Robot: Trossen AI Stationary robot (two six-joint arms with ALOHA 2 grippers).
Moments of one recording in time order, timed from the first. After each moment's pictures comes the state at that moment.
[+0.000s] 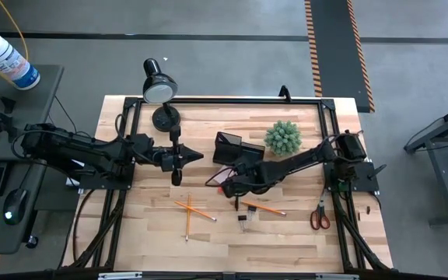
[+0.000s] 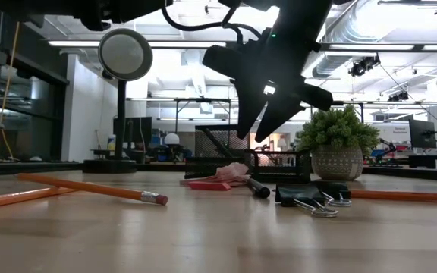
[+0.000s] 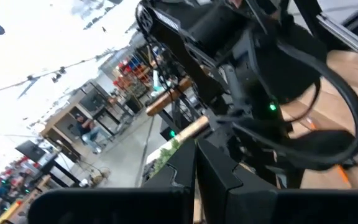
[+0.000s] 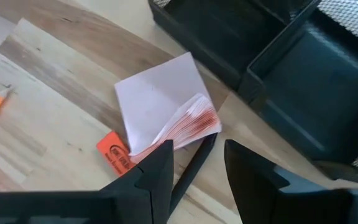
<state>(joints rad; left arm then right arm) 0.05 0.99 0.49 0.50 -0.08 0.71 0.22 1.92 1.37 -0.69 0.44 1.19</state>
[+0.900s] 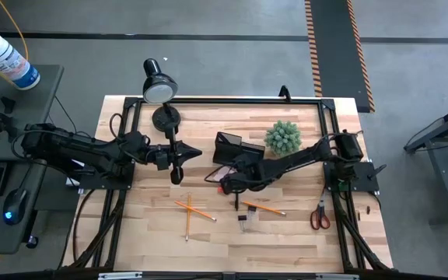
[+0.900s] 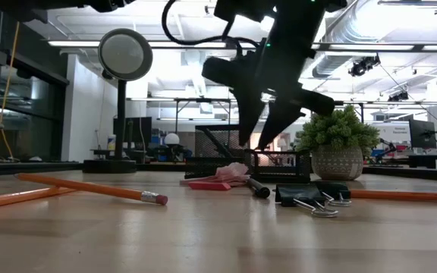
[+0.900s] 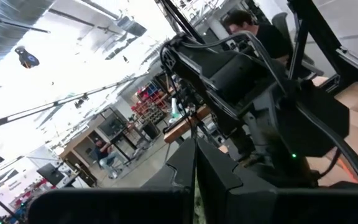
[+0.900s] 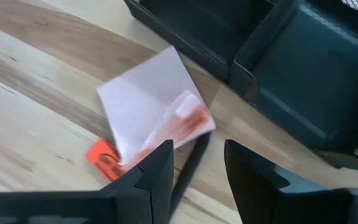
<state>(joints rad) 0.05 0.99 0.49 0.64 -0.06 0.73 0.19 1.94 1.39 -0.71 0.39 1.28</state>
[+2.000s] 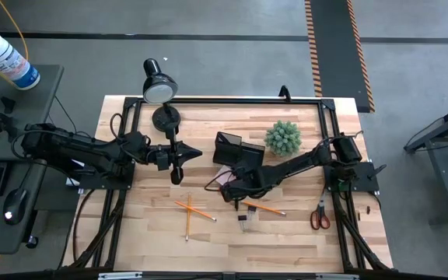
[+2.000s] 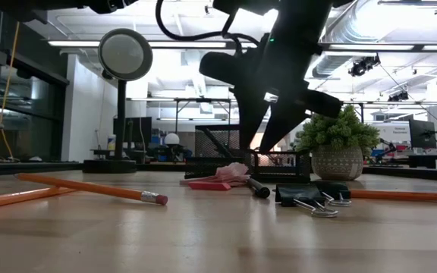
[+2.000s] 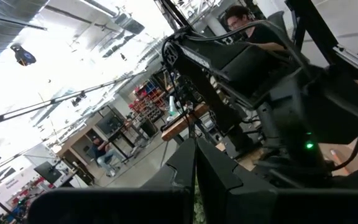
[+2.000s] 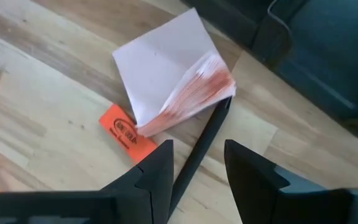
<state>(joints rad) 0.05 0.99 0.49 0.63 -0.06 0.73 0.24 1.97 1.40 -0.72 0.37 1.30</state>
